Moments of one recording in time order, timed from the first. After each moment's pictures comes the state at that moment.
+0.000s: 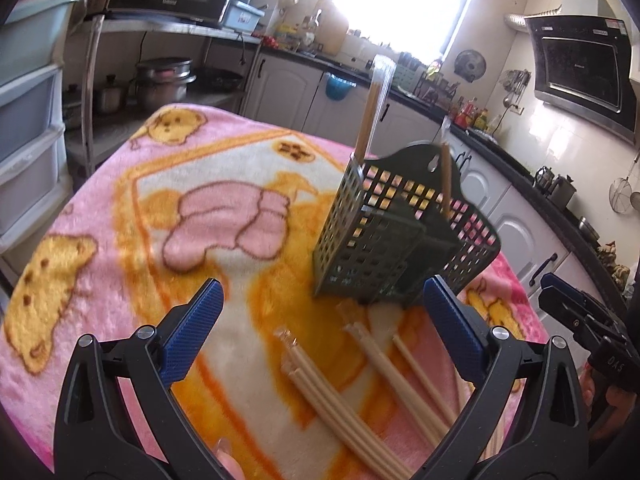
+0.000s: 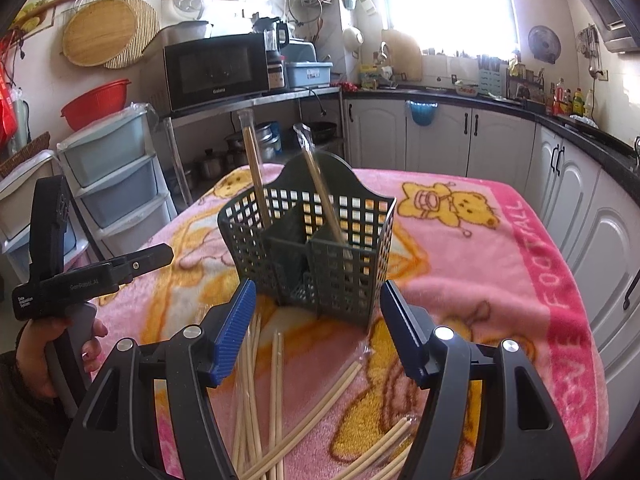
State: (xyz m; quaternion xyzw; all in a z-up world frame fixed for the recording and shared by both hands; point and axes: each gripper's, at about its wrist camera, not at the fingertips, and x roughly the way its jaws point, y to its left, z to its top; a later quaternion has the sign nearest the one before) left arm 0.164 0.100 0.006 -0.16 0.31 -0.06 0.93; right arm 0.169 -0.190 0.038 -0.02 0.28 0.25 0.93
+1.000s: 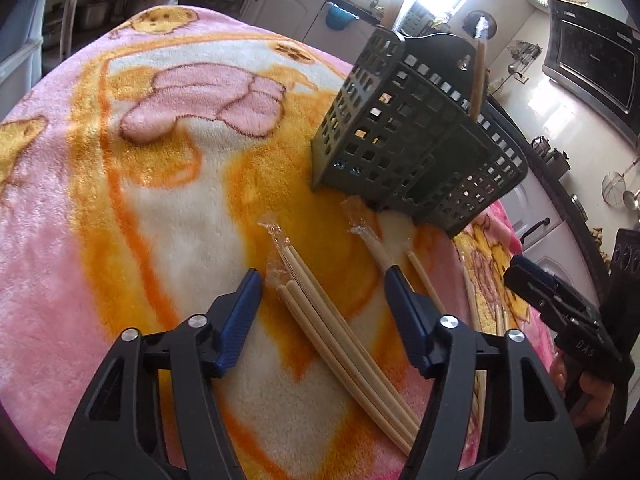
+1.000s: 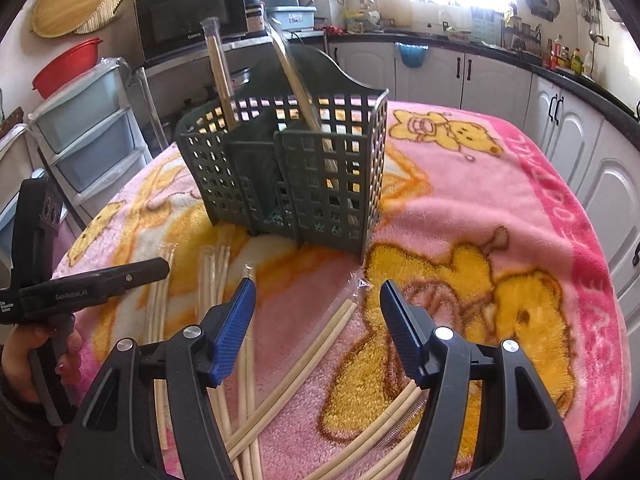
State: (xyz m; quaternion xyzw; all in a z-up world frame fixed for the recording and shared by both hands) left arm 0.175 0.090 -0.066 -0.22 0.41 -0.11 0.88; right arm 0.195 -0.185 -0.026 -0.03 0.38 0.22 0.90
